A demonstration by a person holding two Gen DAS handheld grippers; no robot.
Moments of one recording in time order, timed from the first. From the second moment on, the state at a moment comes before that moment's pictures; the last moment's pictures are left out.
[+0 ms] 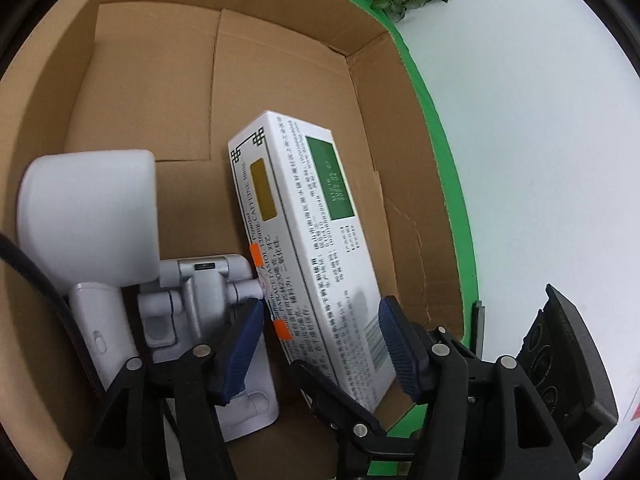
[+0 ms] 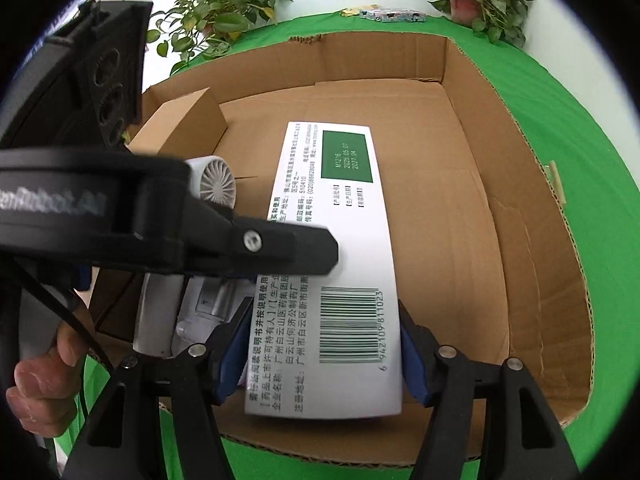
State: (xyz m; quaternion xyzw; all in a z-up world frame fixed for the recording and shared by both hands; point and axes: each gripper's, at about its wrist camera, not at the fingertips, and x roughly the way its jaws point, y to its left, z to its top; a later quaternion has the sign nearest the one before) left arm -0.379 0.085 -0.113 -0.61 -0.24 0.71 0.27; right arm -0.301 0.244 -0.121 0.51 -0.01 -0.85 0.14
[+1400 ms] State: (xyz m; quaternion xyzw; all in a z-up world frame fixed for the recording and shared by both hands) left arm -0.255 -0.005 0.002 -0.37 -0.05 0.93 0.08; right arm -0.286 0.233 -0.100 0.48 0.03 -0.87 0.11
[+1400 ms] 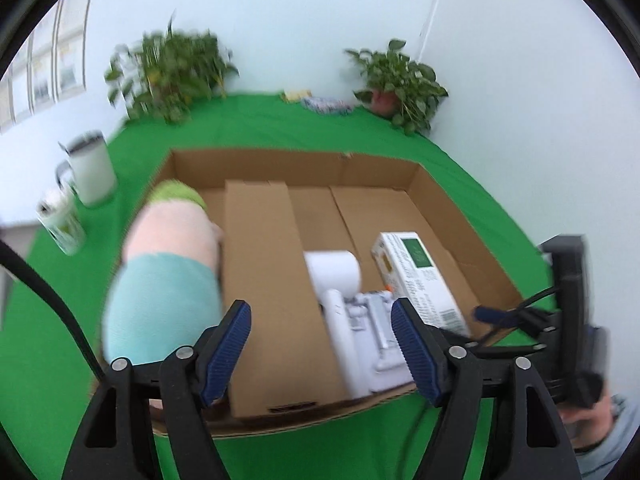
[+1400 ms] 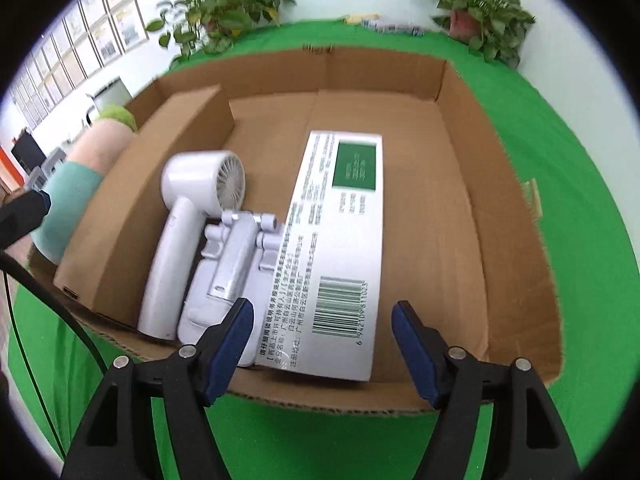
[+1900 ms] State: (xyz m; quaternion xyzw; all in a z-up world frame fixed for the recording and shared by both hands) left arm -0.224 0.006 -0.073 -0.27 0.02 0.96 -0.09; right arm -0.223 0.210 -0.114 0.28 0.05 -0.96 0.09
